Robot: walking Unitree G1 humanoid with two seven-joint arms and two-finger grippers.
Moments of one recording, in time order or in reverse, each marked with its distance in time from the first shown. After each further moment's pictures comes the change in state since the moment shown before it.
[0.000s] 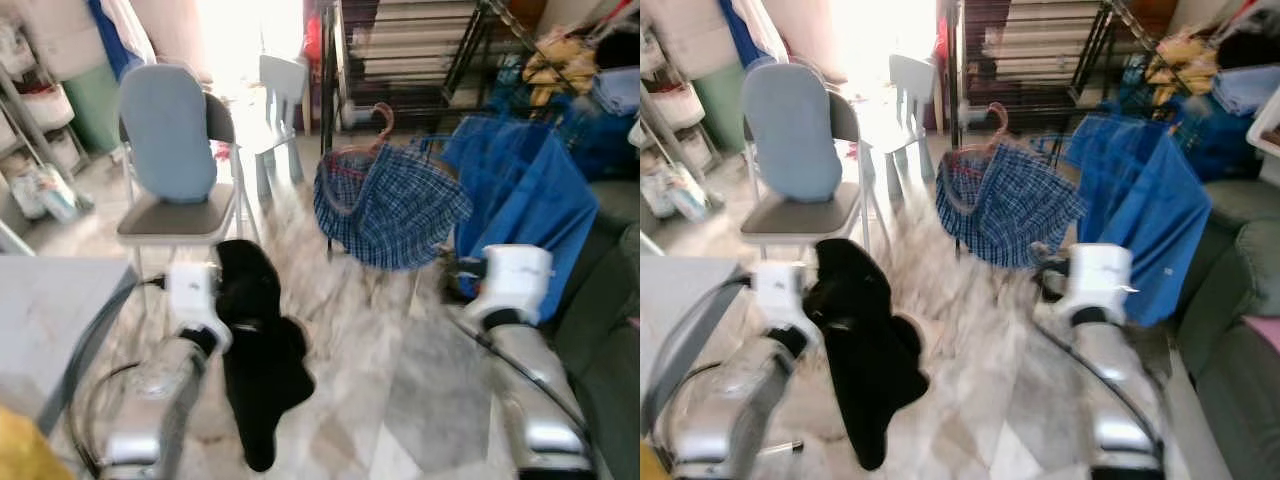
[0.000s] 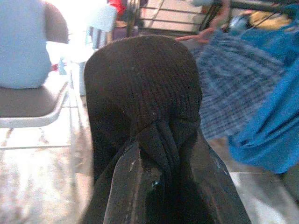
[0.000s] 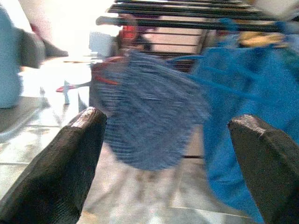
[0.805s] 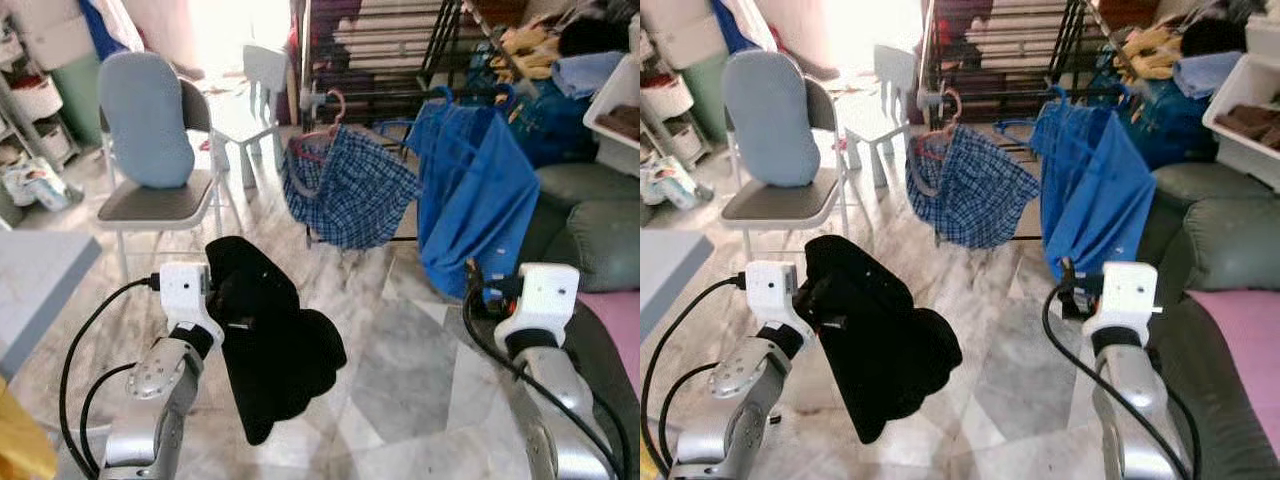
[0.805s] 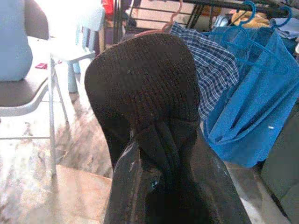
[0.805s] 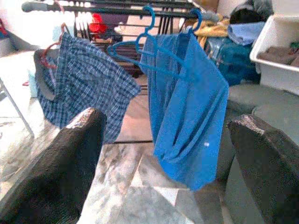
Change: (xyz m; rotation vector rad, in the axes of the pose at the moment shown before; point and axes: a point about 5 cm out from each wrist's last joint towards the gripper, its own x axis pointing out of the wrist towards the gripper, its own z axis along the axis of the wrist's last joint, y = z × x) left arm 0.001 0.000 0.002 -0.013 -0.024 0.004; right arm -0.021 -0.034 0.001 -0.031 -0.001 -0.116
